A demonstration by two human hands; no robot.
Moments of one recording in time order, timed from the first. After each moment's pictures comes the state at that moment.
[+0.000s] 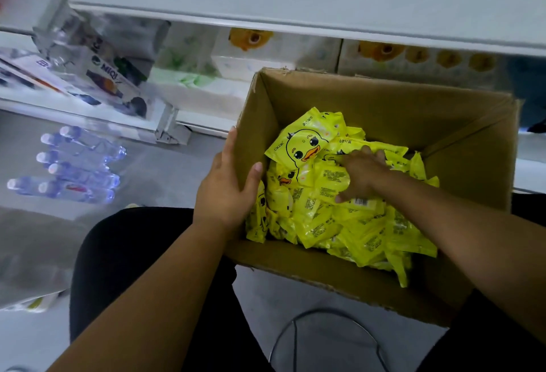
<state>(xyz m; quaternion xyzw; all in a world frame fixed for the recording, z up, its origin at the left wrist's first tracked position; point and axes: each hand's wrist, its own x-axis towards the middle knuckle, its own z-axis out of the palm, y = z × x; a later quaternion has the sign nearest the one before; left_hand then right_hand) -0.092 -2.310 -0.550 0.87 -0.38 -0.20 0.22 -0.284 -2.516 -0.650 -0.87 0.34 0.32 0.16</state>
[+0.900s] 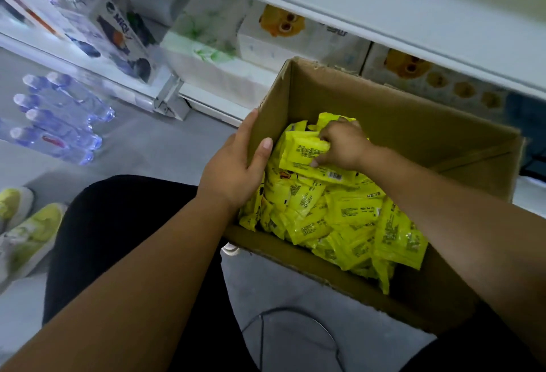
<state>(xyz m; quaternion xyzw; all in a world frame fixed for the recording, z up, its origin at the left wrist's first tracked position) -0.081 -2.303 -0.559 0.84 -0.37 -0.25 0.32 -0.200 -2.526 -0.603 -0.92 0.30 0.20 0.17</state>
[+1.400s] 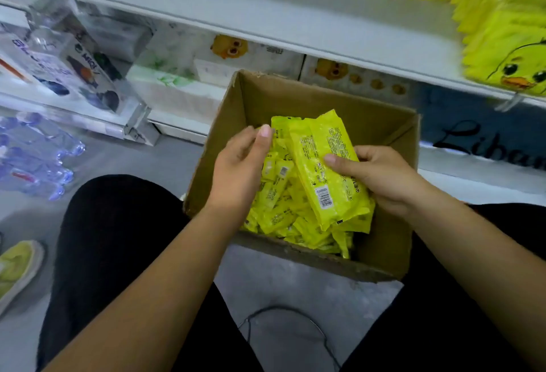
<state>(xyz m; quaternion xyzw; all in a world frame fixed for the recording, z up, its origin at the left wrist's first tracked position) -0.183 -2.309 -0.488 0.70 -0.22 -0.36 0.58 -0.369 -2.438 -0.461 -0.54 0.49 -0.08 0.68</state>
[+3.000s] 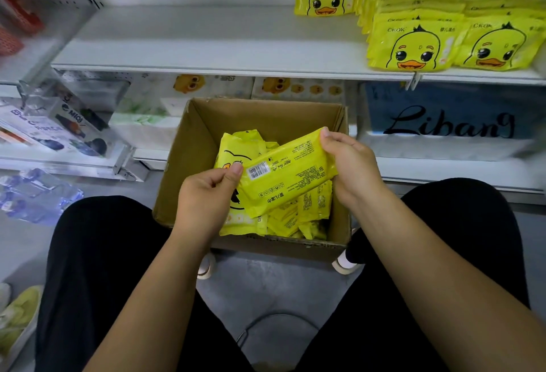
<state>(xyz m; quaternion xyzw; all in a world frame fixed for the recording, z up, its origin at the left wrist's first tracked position) -0.264 -2.278 -0.447 0.76 -0.33 -0.27 0.49 -0.440 -2.423 -0.451 -0.34 0.52 -0.37 0.69</state>
